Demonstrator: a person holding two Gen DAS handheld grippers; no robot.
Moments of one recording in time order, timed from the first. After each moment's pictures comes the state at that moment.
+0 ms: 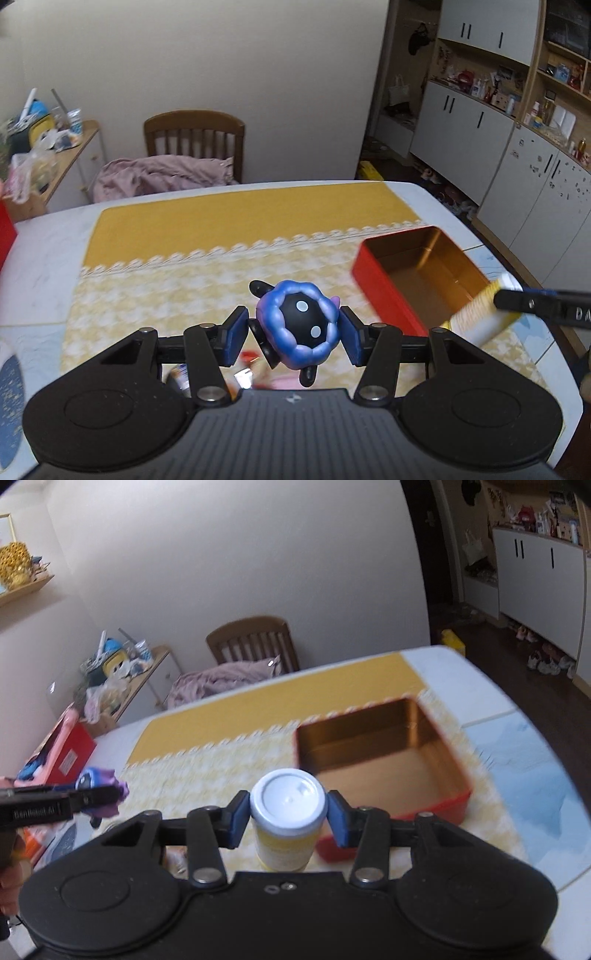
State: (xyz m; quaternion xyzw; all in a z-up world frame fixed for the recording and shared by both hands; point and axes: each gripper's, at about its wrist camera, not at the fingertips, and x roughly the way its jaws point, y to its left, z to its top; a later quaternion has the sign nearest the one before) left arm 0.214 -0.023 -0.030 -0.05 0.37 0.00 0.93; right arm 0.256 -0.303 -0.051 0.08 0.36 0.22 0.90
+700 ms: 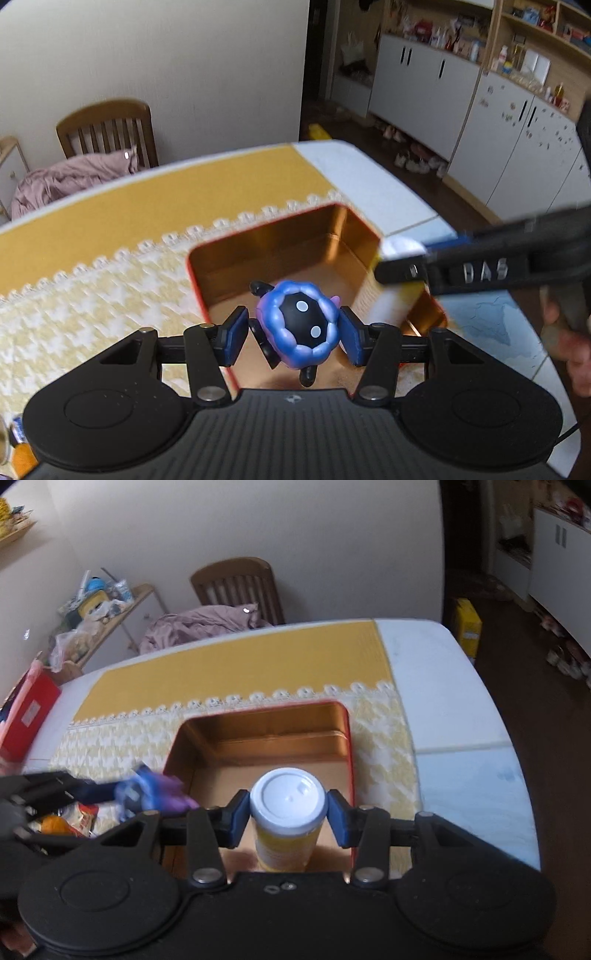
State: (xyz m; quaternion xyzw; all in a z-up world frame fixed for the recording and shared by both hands) left arm 0.342 -0.195 -0.099 0.00 0.42 -0.05 0.91; right arm 0.403 -0.361 -0.097 0.00 0.45 0.27 0.85
